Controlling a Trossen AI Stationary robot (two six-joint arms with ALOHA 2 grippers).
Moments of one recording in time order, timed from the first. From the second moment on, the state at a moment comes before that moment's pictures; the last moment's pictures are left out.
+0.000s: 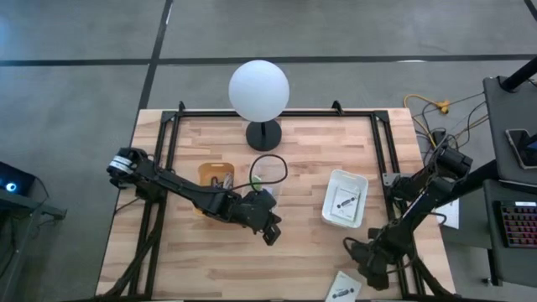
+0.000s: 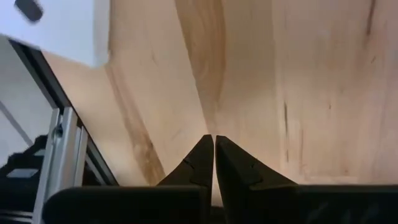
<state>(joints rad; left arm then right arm) -0.36 1.70 1.31 -0.31 -0.29 -0.94 0.94 1.57 0.84 -0.67 -0.30 1.21</state>
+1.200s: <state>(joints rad) -0.40 1.70 1.30 -0.34 -0.28 -0.93 1.02 1.95 1.14 -0.33 -0.27 0.78</state>
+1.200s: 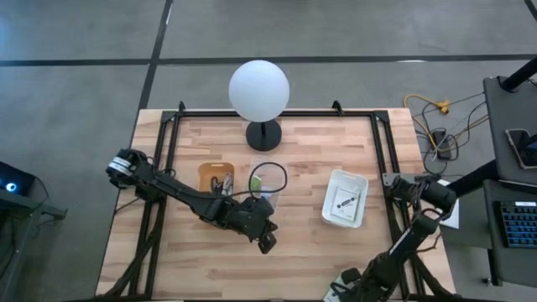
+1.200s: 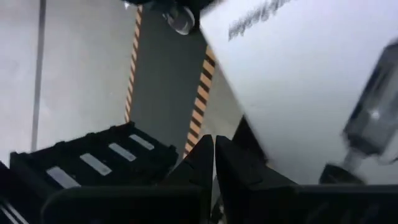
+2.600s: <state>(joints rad) -0.44 1.75 1.15 -0.14 -0.11 -0.91 0.59 1.95 1.24 -0.51 -0.09 0.45</state>
